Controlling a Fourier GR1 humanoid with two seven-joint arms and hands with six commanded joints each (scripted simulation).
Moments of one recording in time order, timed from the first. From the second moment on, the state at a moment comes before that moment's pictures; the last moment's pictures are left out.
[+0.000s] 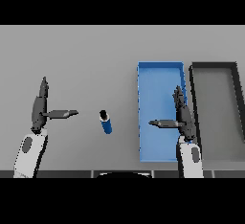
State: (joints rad) left arm -0.11 0.43 -0.16 -1.48 0.24 0.26 0.01; right arm 0.00 0.00 0.00 -1.57 0.00 0.00 0.00
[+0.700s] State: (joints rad) left arm -0.03 0.62 -0.21 -1.47 0.24 -0.04 -0.18; right arm 0.13 -0.13 0.10 -1.71 0.20 0.02 -0.11
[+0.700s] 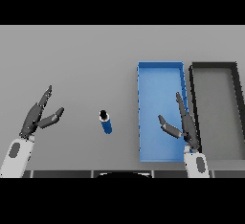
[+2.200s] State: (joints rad) left arm -0.16 0.30 -0.55 -1.40 0.01 -0.14 -0.08; right arm 0.15 -0.14 0.10 -1.74 0.18 0.03 -0.10
